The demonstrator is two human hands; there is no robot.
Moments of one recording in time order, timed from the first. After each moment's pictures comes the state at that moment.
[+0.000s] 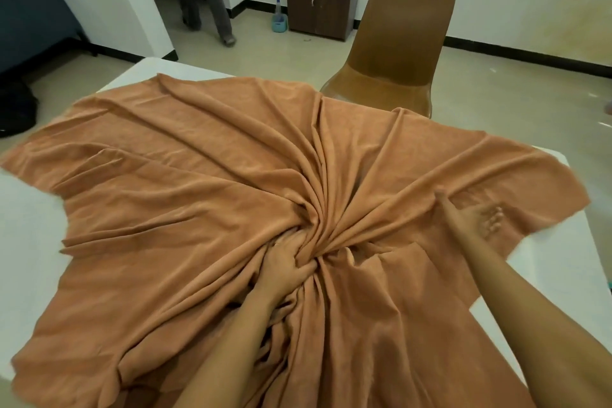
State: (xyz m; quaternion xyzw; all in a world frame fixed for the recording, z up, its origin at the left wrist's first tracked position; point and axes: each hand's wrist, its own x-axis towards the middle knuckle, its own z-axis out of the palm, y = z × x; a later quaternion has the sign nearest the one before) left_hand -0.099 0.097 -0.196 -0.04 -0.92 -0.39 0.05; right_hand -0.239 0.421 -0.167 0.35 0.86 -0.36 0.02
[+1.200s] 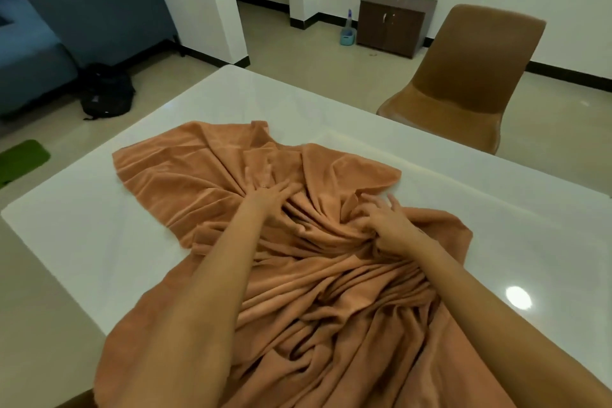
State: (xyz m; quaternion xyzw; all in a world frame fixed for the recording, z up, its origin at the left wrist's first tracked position) left_hand -0.172 -0.033 -0.115 0.06 -0.98 0.02 -0.20; right_hand -0.242 0.243 -0.130 -0.46 0.88 -0.02 0.15
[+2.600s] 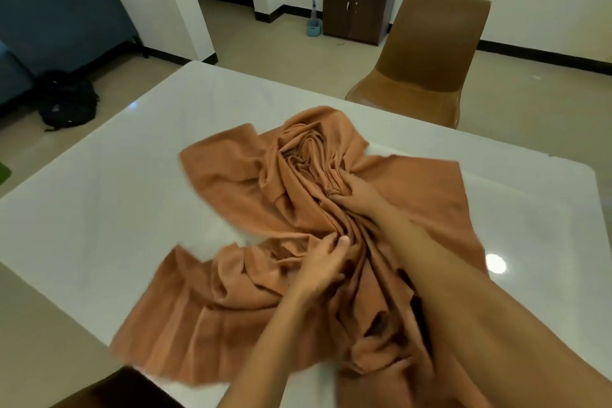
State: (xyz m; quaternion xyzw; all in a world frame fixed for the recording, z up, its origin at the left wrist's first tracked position) left_hand -0.064 0.161 -0.127 0.23 -0.74 -0.62 -0.13; right_hand -0.240 0.246 -0.125 -0.19 0.91 -0.31 0.21
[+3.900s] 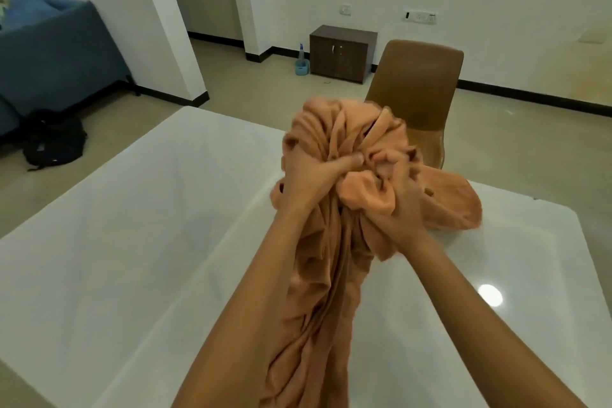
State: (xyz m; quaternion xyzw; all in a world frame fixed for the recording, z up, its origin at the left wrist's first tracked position) left_hand -0.206 0.119 0.052 0.12 -0.79 -0.58 0.14; right_hand -0.214 0.271 0.013 -0.23 0.83 -0.48 -0.20
